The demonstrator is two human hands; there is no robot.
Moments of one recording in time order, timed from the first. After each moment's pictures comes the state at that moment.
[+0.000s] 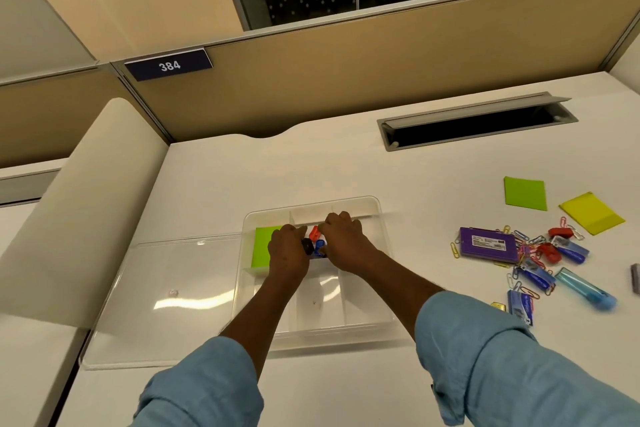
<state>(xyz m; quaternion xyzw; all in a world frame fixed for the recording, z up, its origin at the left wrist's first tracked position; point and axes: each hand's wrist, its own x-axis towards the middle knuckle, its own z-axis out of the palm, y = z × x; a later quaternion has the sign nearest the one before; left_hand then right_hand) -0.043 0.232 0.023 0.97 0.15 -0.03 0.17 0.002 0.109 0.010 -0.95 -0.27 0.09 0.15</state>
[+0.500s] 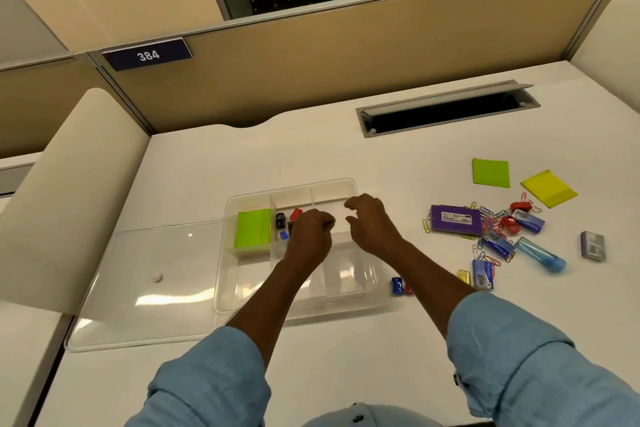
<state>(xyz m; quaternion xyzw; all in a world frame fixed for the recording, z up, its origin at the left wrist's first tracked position) -0.062 0.155 0.047 0.95 0.05 0.02 0.31 -0.024 0.020 0.030 -0.93 -0.13 0.05 0.34</state>
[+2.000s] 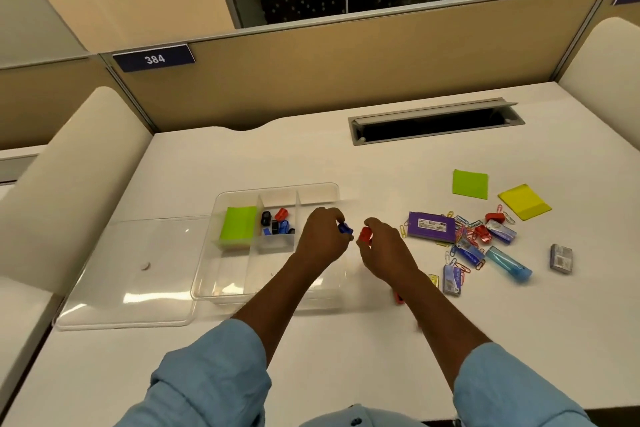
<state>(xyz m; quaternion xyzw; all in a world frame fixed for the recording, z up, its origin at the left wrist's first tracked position) -0.072 0.080 0.072 0.95 0.09 -0.03 0.30 -0.074 -0.051 0.049 -0.94 -0.06 0.10 0.33</state>
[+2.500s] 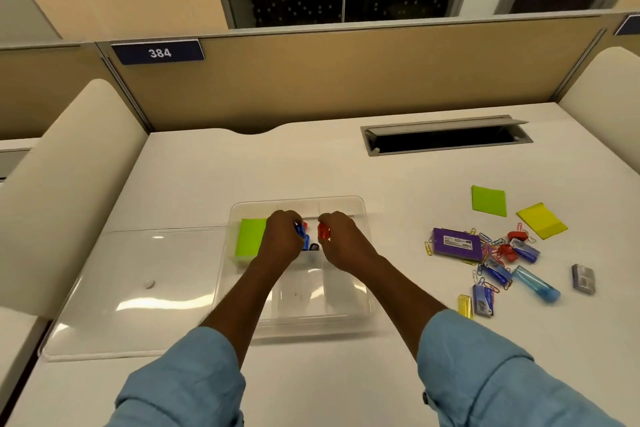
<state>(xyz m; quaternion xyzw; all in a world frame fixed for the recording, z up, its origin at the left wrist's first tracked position) -0.049 0.217 0.060 0.94 0.15 -0.03 0.32 -0.036 0.080 0.052 -0.94 -0.17 0.11 0.29</state>
